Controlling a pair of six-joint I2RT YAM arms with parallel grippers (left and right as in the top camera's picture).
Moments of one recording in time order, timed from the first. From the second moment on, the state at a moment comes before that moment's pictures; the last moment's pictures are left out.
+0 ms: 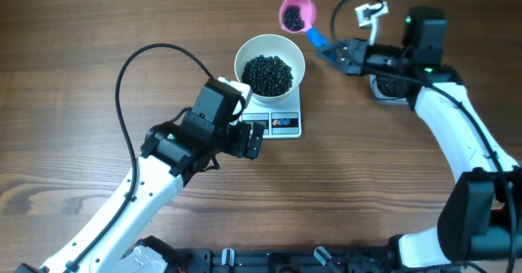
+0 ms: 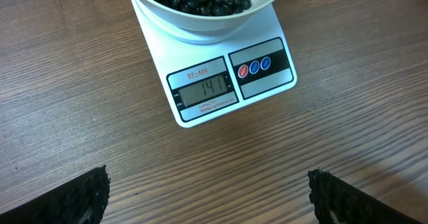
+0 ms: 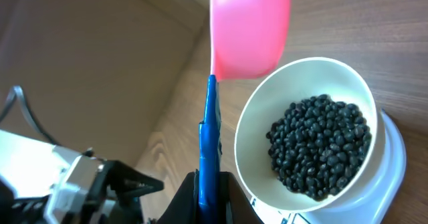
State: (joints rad) left arm -0.55 1.26 1.02 -0.78 0.02 -0.22; right arm 0.04 1.65 1.15 -0.14 -1.07 0.38
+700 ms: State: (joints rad) left arm -0.55 1.26 1.02 -0.78 0.02 -0.22; right arm 0.31 1.65 1.15 -0.32 -0.47 0.08
